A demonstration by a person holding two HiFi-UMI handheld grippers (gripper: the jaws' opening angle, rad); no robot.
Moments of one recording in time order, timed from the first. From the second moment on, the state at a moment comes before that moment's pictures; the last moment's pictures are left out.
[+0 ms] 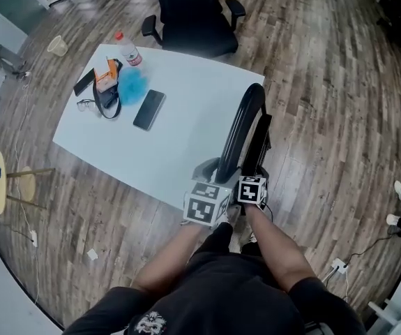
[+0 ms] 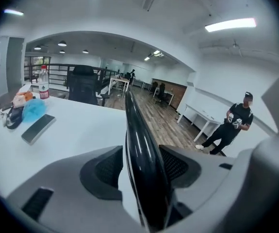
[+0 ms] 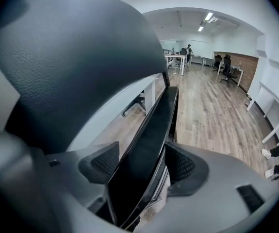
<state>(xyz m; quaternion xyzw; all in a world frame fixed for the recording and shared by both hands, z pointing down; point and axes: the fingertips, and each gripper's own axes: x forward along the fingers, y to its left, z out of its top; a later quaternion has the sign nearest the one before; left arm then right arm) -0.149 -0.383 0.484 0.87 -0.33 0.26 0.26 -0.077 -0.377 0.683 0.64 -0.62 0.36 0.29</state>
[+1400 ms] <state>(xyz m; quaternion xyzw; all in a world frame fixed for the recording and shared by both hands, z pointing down) -0.108 -0.371 0.523 0.86 -0.32 0.31 0.25 0.103 -0.273 0.702 0.59 -0.66 0.46 0.09</state>
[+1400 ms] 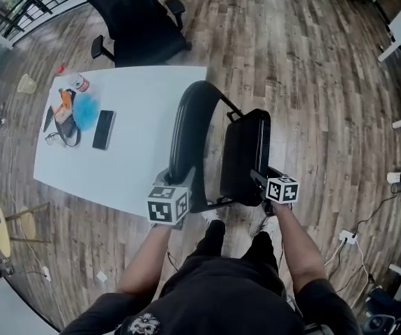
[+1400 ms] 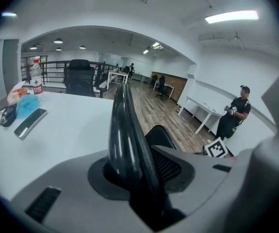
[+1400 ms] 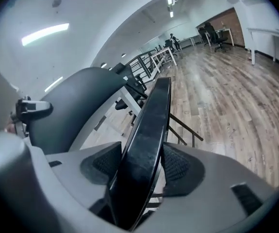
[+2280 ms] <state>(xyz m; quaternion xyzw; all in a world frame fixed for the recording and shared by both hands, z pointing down) 0.017 -0.294 0.661 0.79 -0.35 0.44 0.26 0.380 -0.117 0.923 0.54 -0.60 0.59 0.02</state>
